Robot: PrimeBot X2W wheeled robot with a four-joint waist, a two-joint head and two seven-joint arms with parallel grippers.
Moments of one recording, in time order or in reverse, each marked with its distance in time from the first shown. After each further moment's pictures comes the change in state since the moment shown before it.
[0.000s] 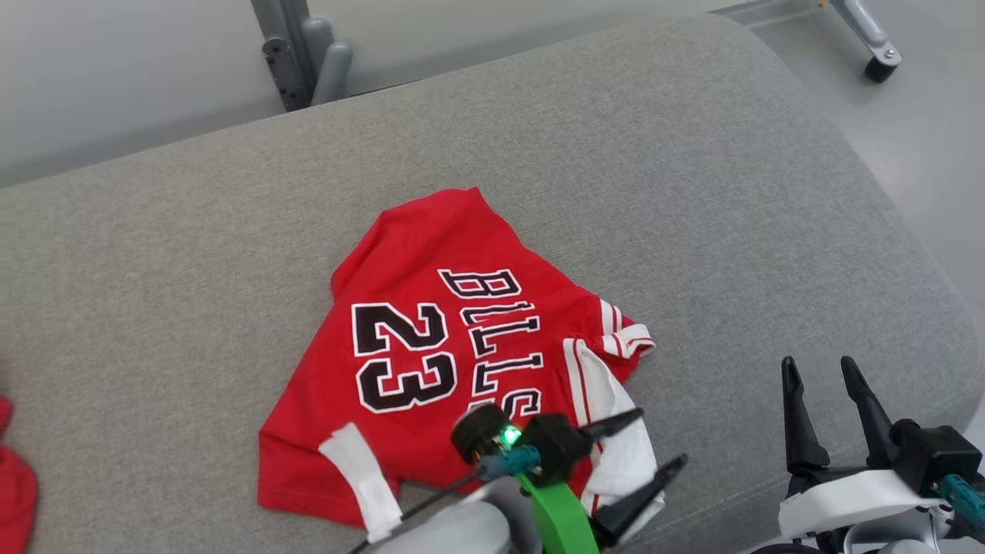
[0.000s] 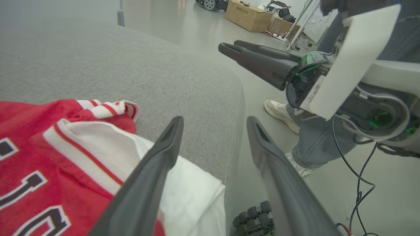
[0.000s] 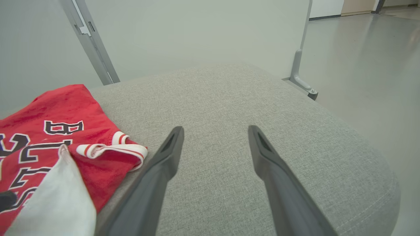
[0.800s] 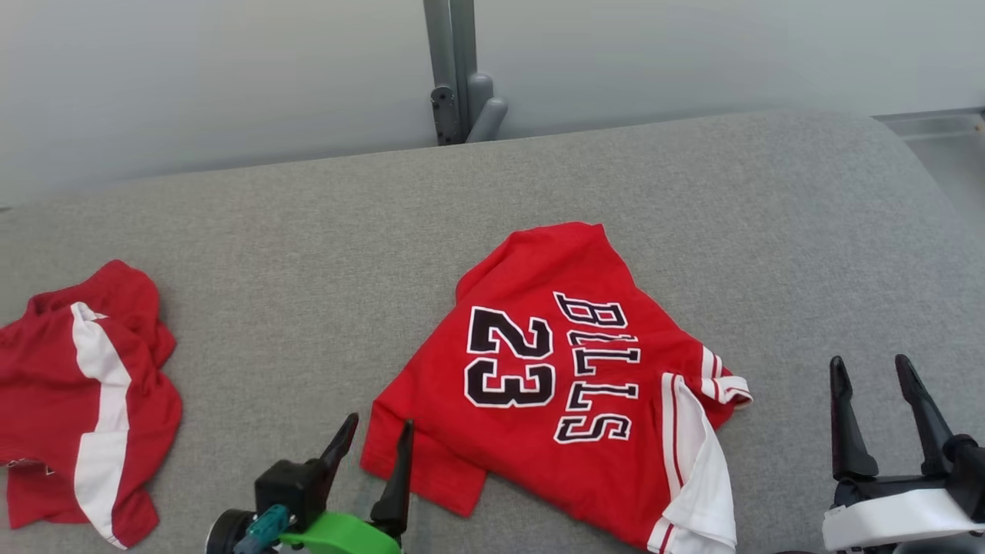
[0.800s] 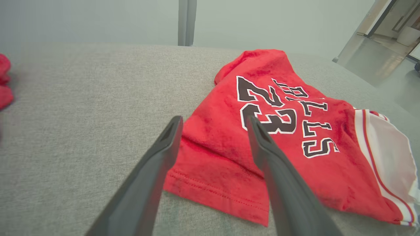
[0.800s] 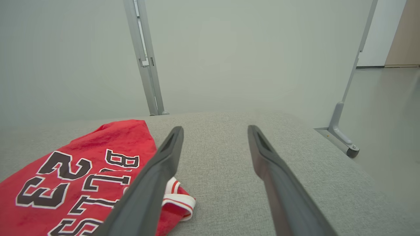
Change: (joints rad) left arm 0.424 0.294 0.508 -0.305 0.005 0.389 -0.007; right arm 0.090 -0.025 -0.061 -0.157 -0.049 0.000 0.000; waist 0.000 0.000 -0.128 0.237
